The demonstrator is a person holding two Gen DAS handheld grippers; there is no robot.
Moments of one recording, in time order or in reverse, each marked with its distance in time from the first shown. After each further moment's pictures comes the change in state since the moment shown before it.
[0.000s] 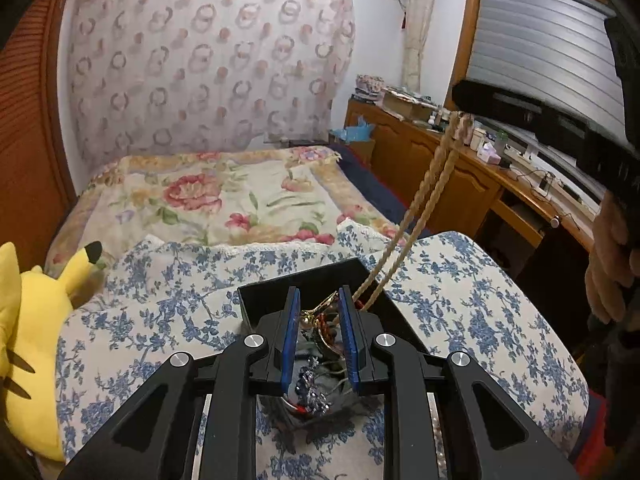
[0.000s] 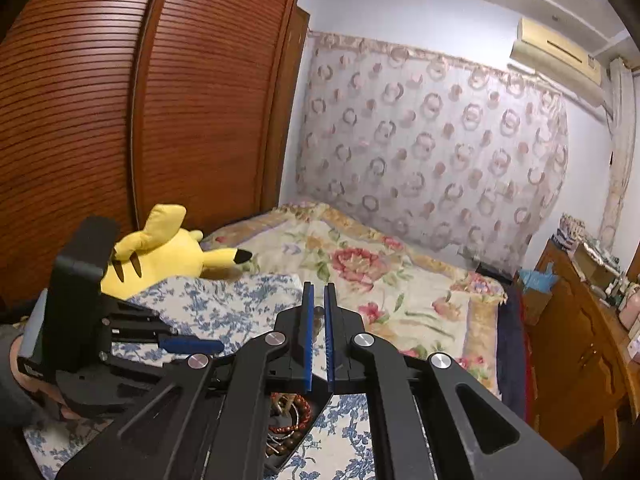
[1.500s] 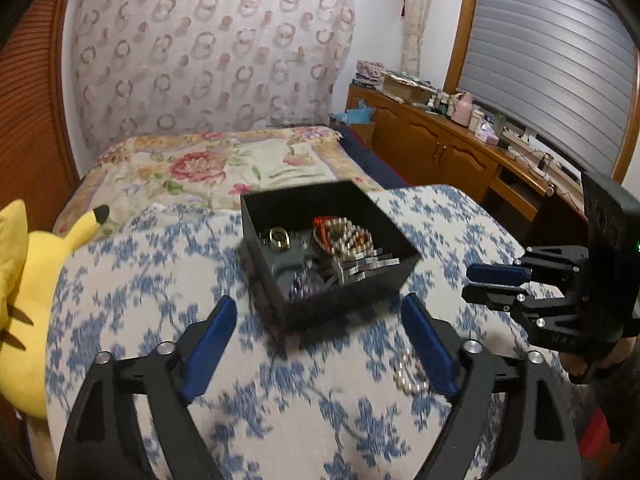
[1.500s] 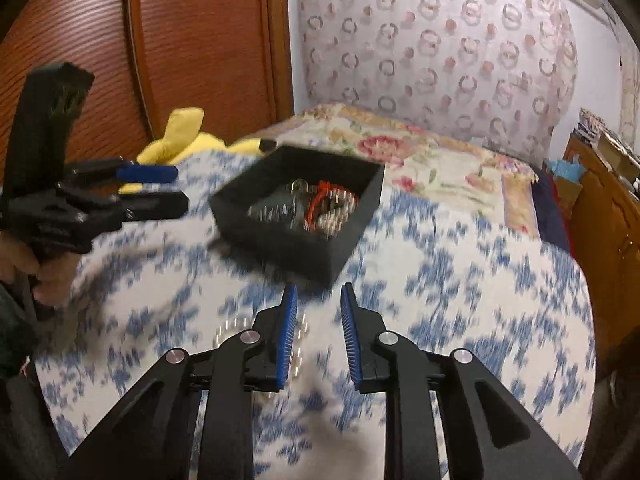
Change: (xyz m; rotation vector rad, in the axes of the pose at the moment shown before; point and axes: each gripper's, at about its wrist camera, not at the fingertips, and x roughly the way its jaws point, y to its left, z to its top) left arm -0.028 -0.008 -0.078 0.002 0.039 0.010; right arm -0.018 0.029 -0.178 0.157 0.283 0.106
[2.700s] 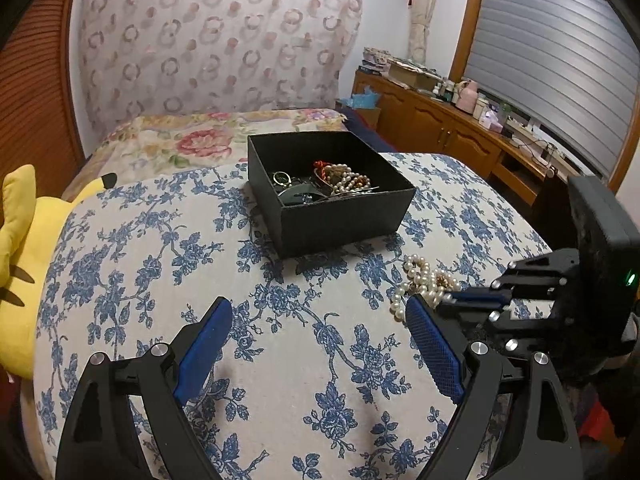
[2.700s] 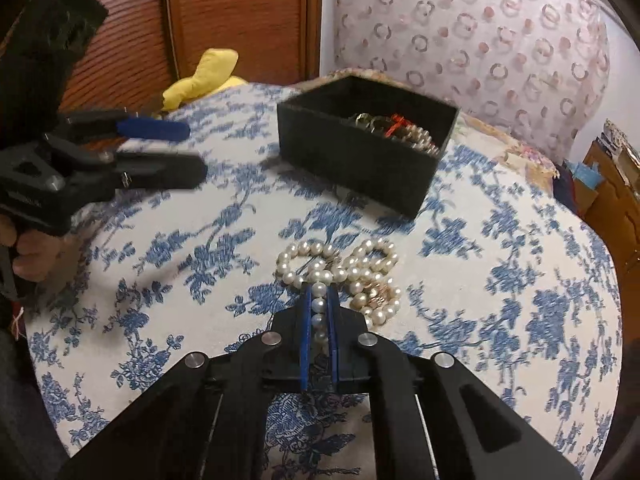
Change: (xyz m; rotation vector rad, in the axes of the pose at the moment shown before) left arm -0.013 -0.004 -0.047 -0.019 0.044 0.017; right arm 0.017 0.050 -0.026 -0.098 0.081 0.023
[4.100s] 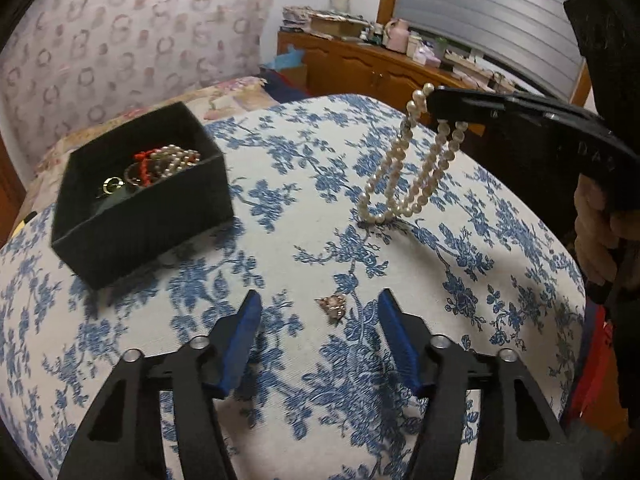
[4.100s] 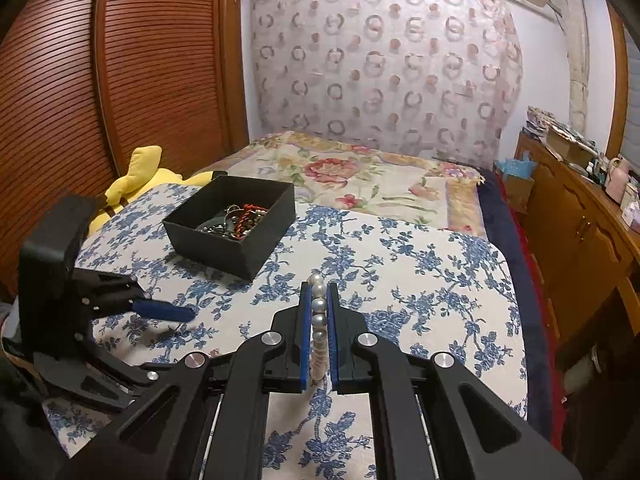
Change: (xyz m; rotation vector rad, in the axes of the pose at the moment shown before) left arm 0.070 -0.118 0.005 0.214 0.156 -0.140; right arm -0.088 -0.103 -0.009 0.196 -0.199 -0.160
